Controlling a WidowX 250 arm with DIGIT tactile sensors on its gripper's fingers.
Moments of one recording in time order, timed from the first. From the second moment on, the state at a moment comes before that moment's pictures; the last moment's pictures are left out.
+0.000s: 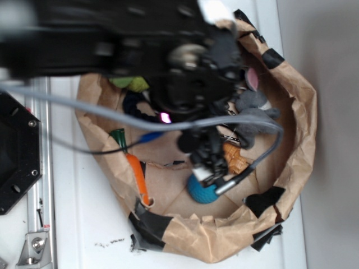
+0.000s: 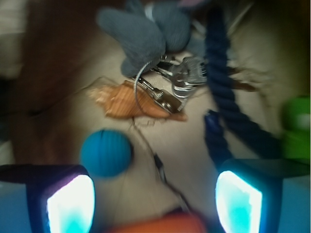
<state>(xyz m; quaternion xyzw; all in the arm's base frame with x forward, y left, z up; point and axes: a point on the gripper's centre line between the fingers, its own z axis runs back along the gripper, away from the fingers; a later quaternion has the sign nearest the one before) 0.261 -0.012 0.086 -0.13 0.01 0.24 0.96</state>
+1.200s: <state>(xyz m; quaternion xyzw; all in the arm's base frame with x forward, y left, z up) 0.266 -0.076 0.038 -0.20 0.06 0.14 0.97</state>
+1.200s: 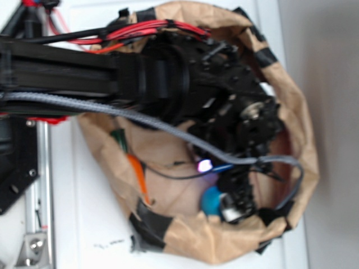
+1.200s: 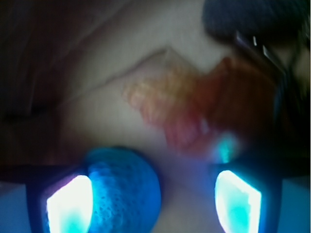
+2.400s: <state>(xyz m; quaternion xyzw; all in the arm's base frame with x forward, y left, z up) 0.282 -0.067 0.054 -0.23 0.01 0.20 0.95</state>
